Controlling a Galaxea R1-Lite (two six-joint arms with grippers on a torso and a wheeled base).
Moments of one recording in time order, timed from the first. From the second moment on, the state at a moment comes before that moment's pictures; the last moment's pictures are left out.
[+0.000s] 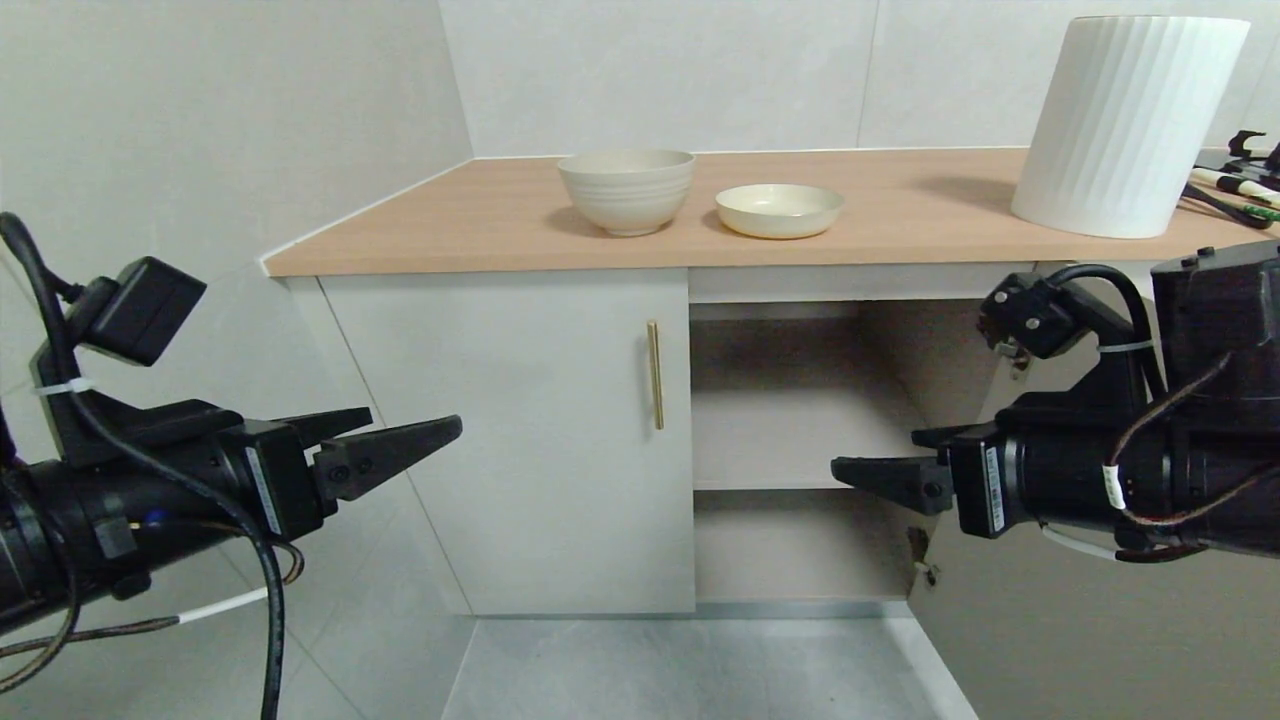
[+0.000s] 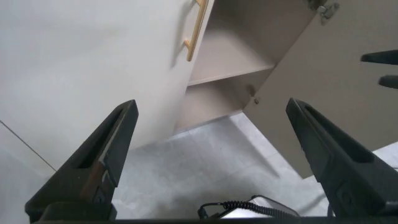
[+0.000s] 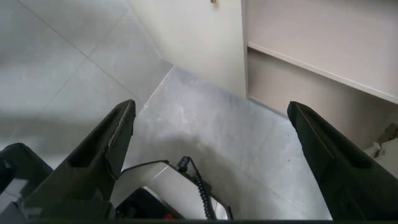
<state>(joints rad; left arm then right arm) -0.27 1.22 -0.65 -0.34 -0.26 -0.21 0.62 1.45 -0.89 -0.15 0.07 0.17</state>
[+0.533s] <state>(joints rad) -0.27 1.23 -0.66 -0.33 -0.24 -0.21 0.61 1.41 -0.90 -0.09 0.08 0.18</state>
